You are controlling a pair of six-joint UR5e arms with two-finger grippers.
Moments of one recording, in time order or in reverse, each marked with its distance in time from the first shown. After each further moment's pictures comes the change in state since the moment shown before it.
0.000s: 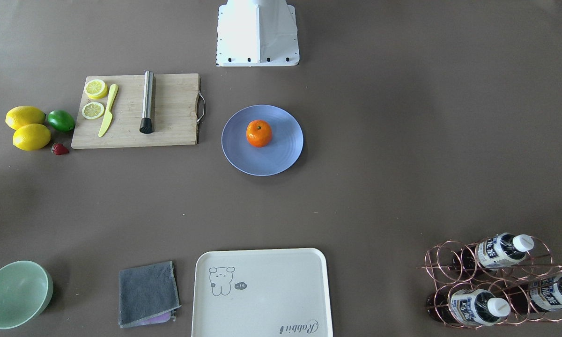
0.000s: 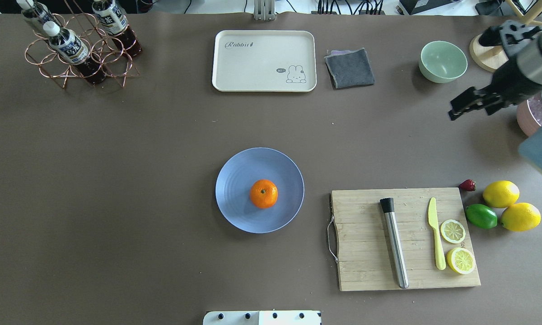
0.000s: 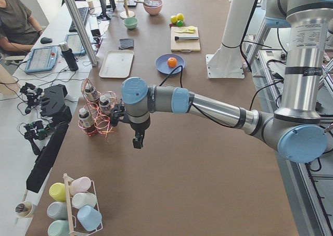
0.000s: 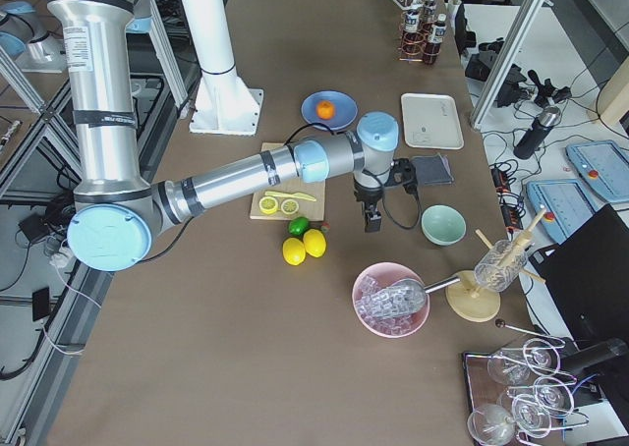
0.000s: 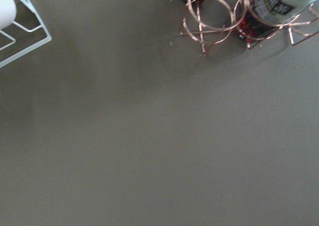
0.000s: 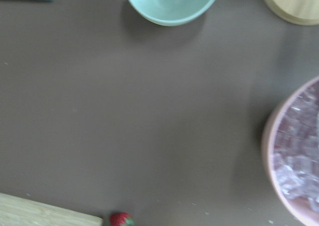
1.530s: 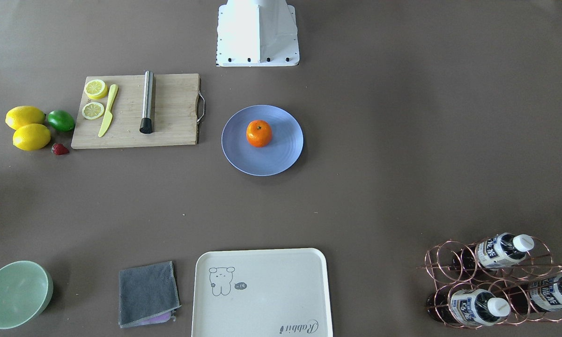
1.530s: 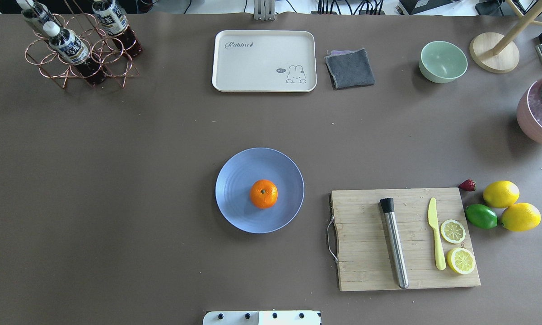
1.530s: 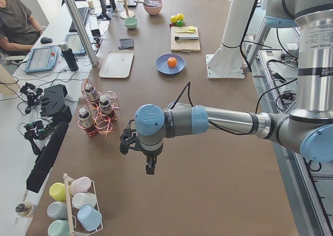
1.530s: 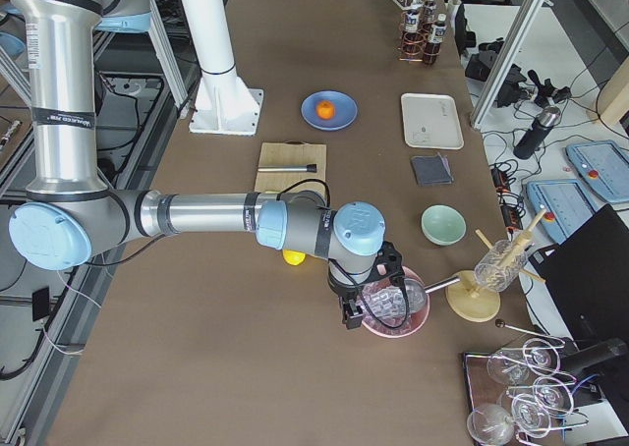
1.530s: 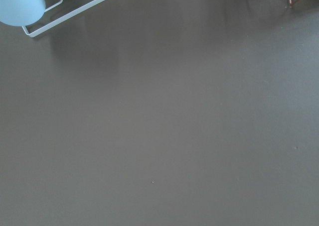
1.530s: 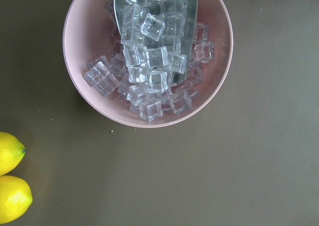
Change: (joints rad) left arm -0.103 0.075 0.039 -0.013 -0.001 0.065; right arm 0.241 -0.060 -0.157 -0.086 -0.025 -0.426
